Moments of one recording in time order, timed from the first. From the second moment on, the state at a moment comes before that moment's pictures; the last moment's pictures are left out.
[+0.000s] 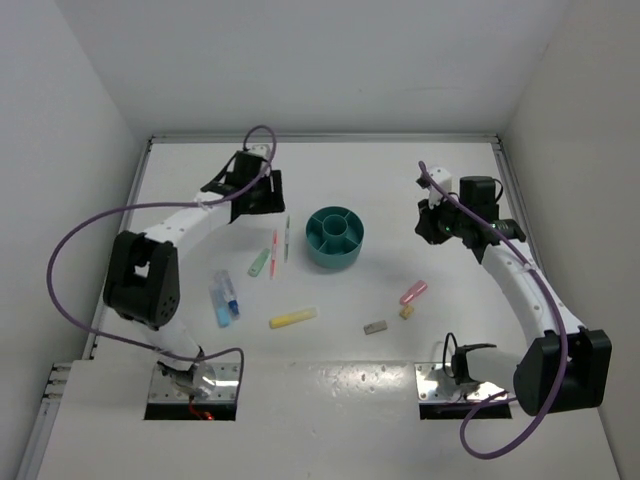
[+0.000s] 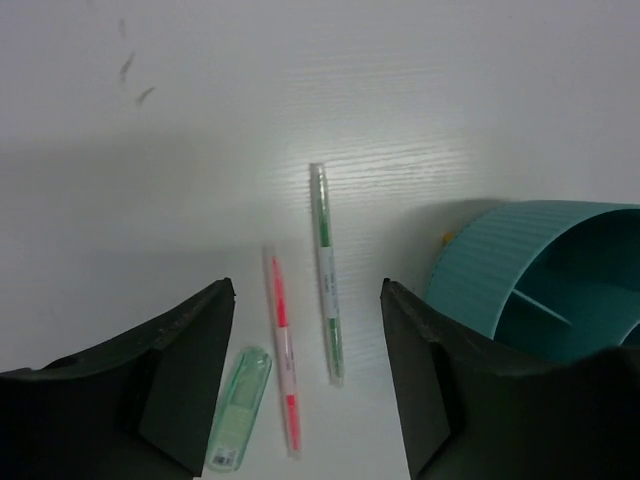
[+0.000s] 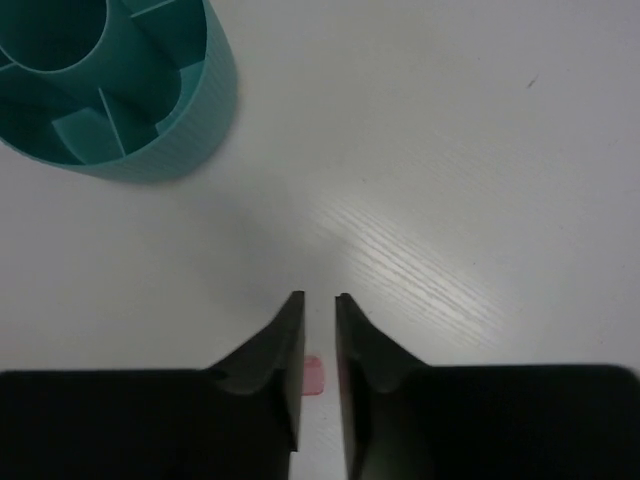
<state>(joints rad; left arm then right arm) -0.31 1.66 1.21 -0.31 -0.01 -0.35 0.09 1.19 0.89 -0.45 -0.37 -0.32</state>
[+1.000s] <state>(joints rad) -0.43 2.10 1.54 -0.47 -0.18 -0.29 0.09 1.19 0.89 -0.45 -0.32 -0.32</state>
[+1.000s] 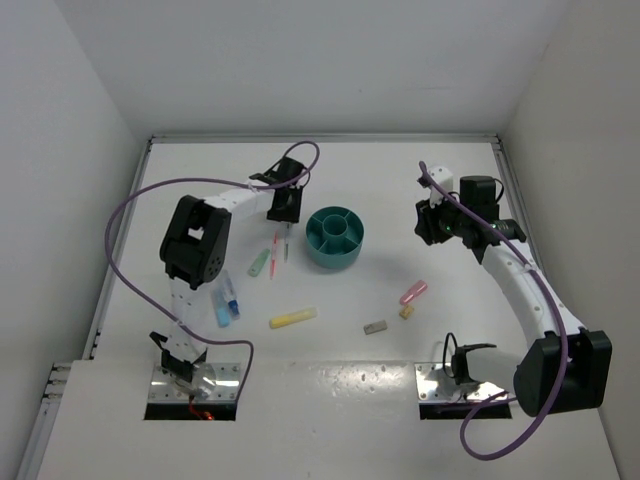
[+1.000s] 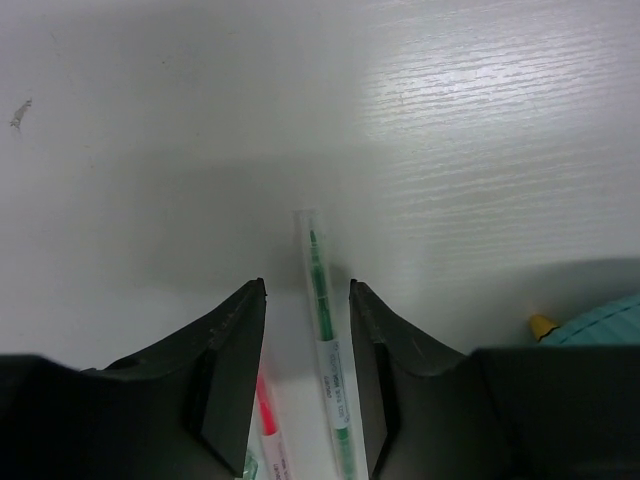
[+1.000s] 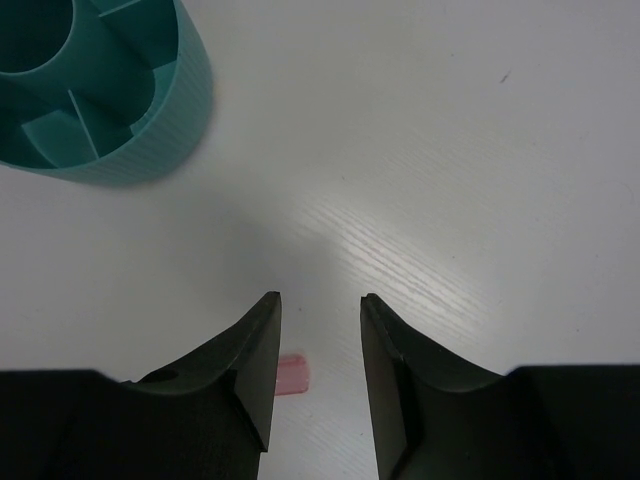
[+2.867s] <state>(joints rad) -0.46 2.17 1.62 -0.55 -0.23 -0.32 0.09 1.14 0.89 -0.44 -0.29 -0.32</state>
